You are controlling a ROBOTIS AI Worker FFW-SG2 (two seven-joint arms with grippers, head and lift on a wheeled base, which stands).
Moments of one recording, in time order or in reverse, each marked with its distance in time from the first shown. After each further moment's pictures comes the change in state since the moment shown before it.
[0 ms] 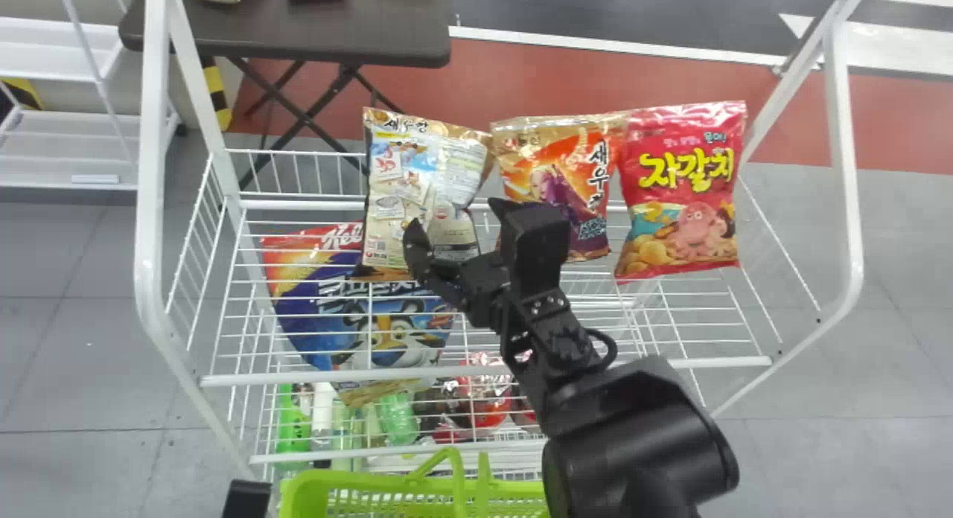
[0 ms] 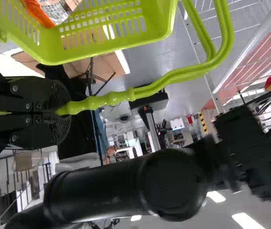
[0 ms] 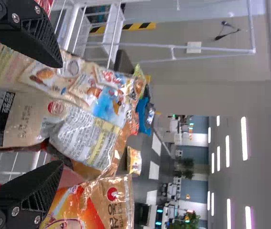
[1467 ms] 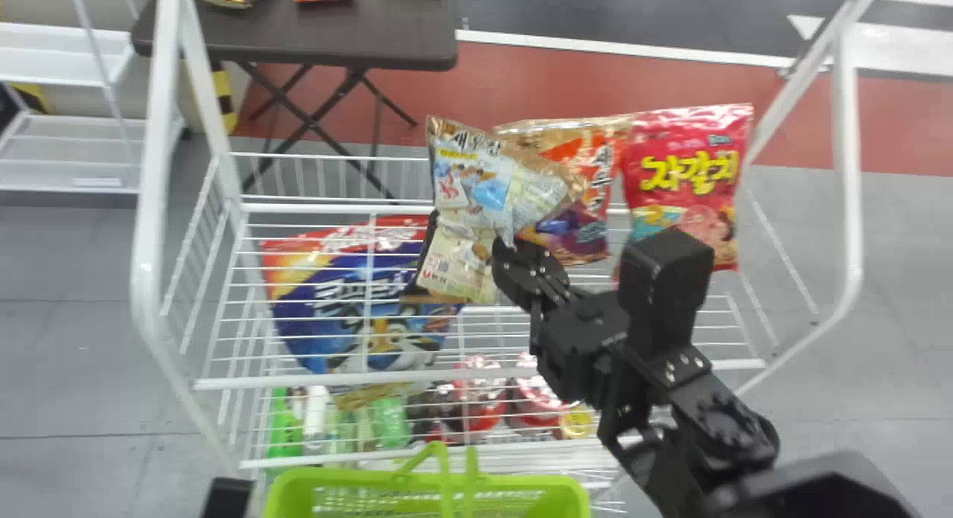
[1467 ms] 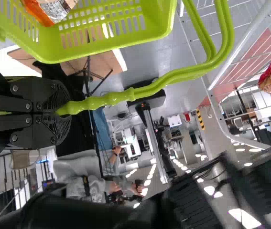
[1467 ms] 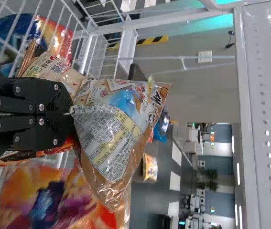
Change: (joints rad) left arm -0.015 -0.004 0.010 0.000 0.004 0.004 -0.001; right arm 0.429 -0.054 -0.145 -0.699 0.001 0.381 0.244
